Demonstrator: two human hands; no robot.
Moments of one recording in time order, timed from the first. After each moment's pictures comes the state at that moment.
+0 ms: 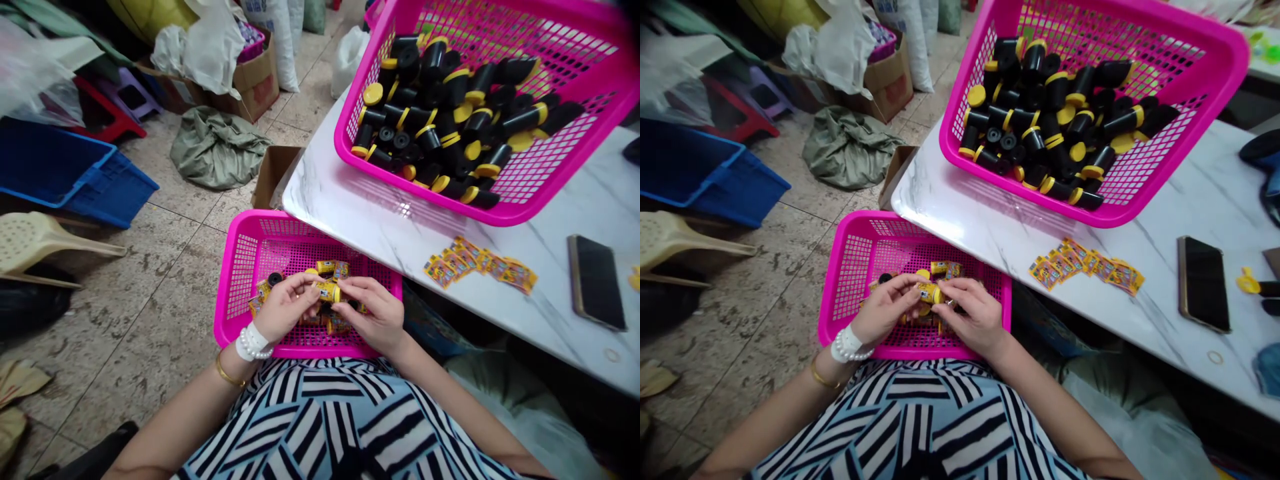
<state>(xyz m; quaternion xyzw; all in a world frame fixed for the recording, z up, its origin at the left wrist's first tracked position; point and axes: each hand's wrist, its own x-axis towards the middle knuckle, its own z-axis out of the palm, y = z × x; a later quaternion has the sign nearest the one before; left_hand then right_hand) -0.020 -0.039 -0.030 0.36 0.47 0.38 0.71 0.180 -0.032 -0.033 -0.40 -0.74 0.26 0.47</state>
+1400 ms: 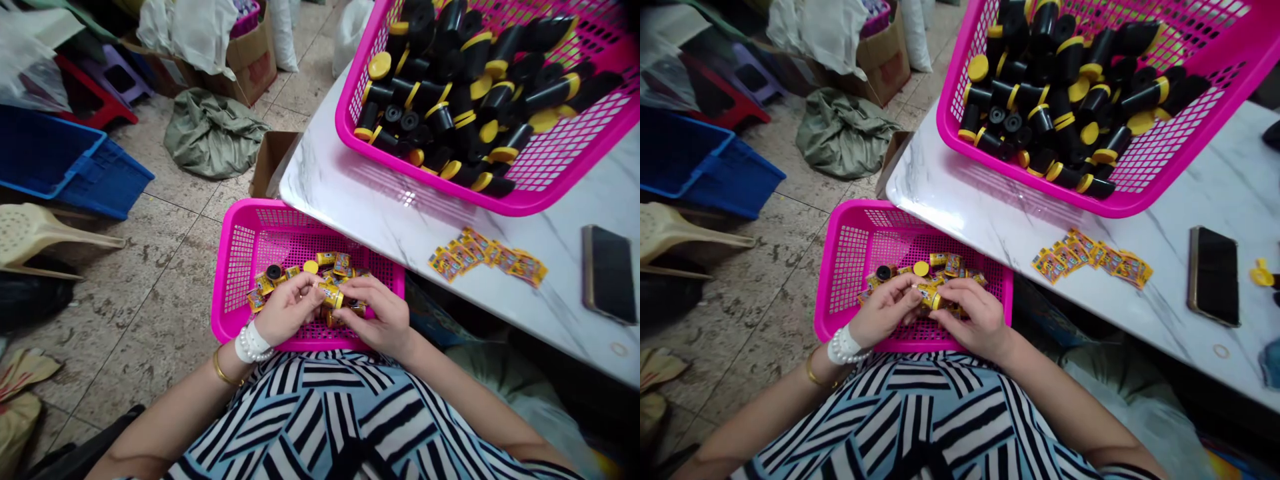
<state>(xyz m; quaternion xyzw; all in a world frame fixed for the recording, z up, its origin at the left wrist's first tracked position) -0.016 -0.045 -0.024 0.39 0.46 0.34 0.72 0.186 -0.042 -0.029 -0.37 -0.75 0.31 0.45</state>
